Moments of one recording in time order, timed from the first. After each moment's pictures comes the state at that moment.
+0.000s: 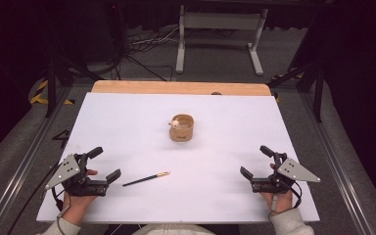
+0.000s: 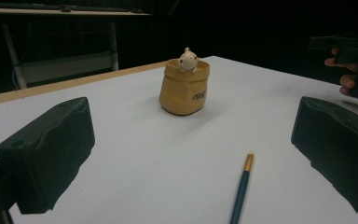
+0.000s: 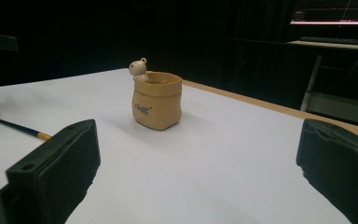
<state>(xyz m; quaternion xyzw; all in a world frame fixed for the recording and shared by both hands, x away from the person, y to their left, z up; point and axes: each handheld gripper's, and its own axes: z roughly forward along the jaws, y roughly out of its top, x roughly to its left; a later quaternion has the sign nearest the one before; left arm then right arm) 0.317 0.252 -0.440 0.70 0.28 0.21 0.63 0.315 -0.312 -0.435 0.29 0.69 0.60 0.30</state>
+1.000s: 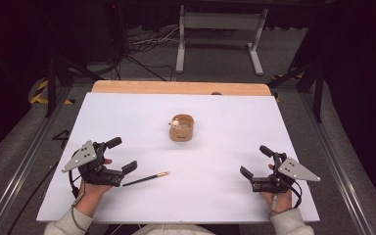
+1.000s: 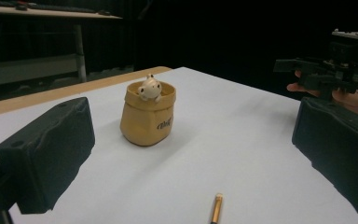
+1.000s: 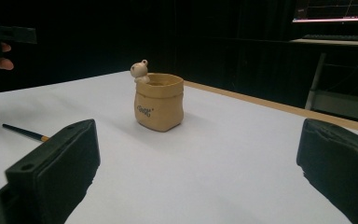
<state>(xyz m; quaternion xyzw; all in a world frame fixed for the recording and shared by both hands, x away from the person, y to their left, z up) 0.341 0.211 -0.415 0.70 0.25 0.15 0.65 0.317 -0.313 -0.437 0.29 0.68 0.60 0.29</state>
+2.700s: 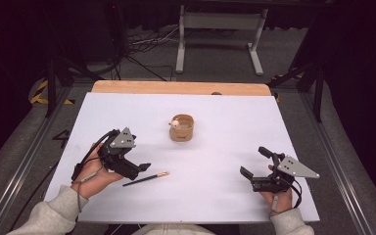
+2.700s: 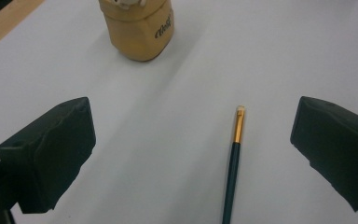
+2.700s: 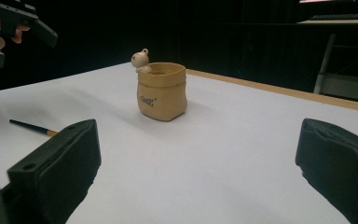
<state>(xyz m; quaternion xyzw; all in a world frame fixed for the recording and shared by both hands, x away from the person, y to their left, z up) 0.370 0.157 -0.368 0.90 0.21 0.14 0.36 0.320 -0.315 -0.438 0.31 0.69 0.60 0.26</state>
